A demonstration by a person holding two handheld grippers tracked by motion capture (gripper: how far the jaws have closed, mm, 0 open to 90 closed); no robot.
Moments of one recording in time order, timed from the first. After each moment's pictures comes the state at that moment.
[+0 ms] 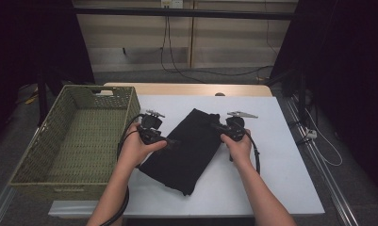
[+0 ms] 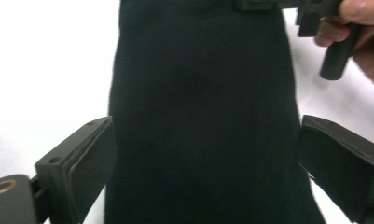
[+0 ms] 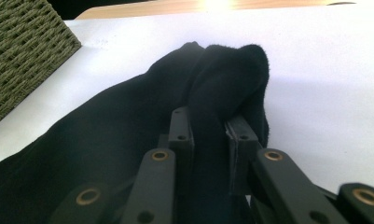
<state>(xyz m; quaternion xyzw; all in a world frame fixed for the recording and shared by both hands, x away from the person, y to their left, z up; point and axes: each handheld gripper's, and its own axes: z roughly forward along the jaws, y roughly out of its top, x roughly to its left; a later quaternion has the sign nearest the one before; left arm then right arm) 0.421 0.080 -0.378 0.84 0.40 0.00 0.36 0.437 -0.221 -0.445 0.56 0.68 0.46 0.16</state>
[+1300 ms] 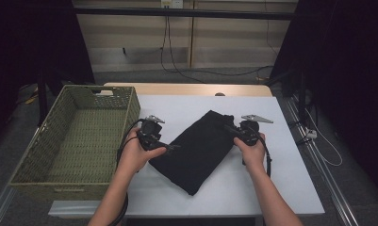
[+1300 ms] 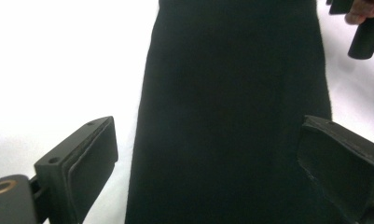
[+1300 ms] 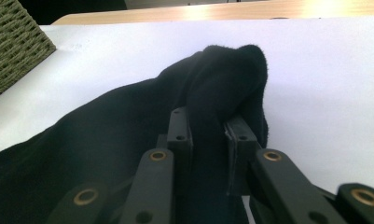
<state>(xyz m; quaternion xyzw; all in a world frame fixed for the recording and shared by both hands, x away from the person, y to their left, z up) 0.409 0.080 -0.389 0.85 0.38 0.02 0.37 0.414 -0.257 -0.438 0.56 0.67 0.45 0.20</state>
